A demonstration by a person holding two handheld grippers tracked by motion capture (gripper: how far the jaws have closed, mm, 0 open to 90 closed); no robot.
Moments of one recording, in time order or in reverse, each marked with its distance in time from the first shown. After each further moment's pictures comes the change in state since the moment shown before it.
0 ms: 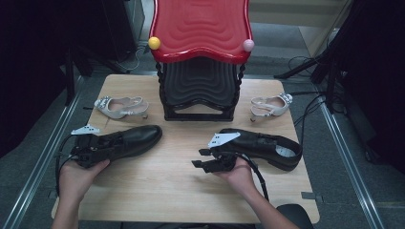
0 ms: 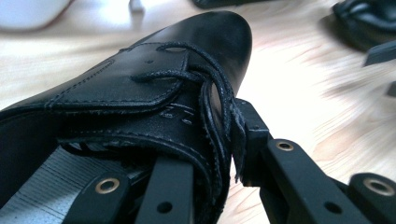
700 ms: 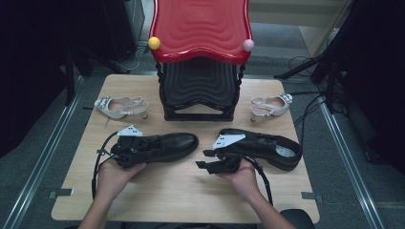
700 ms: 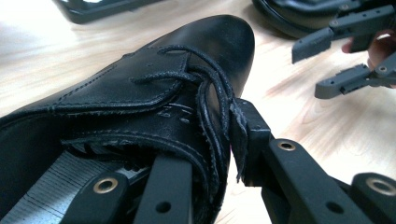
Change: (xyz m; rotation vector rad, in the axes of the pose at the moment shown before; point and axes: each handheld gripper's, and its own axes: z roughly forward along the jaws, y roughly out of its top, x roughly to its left) left arm -0.077 0.016 0.063 0.078 -0.133 0.126; right arm 0.000 -0.007 -0.011 -0.006 -0.025 0.026
